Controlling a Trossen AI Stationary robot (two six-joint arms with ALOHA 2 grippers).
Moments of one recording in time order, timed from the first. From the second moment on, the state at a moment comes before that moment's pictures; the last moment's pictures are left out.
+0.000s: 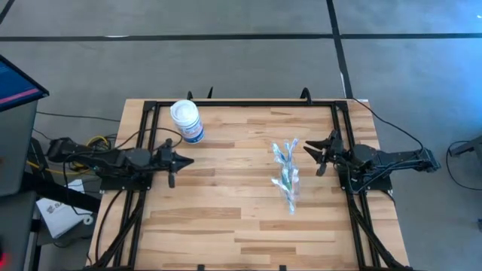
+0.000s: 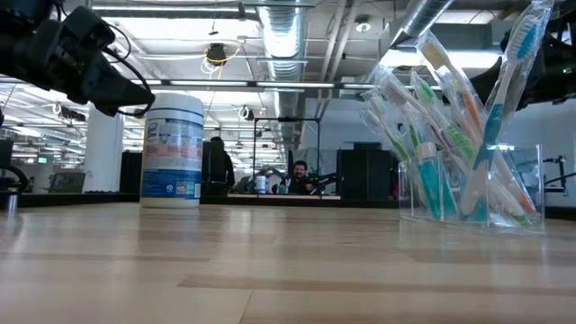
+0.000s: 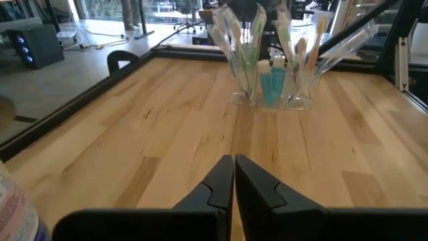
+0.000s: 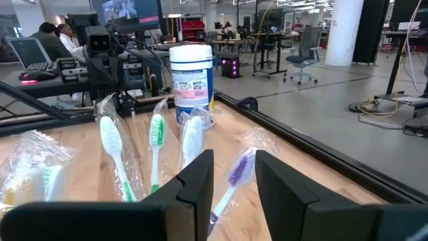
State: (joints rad) left arm -0.16 0.32 0.11 -0.03 -0.37 -0.10; right arm 0.10 0.05 0.04 -0.01 0.52 0.05
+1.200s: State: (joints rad) left arm -0.16 0.25 0.01 0.09 -0.37 -0.11; right arm 0.10 0.05 0.04 -0.01 0.52 0.05
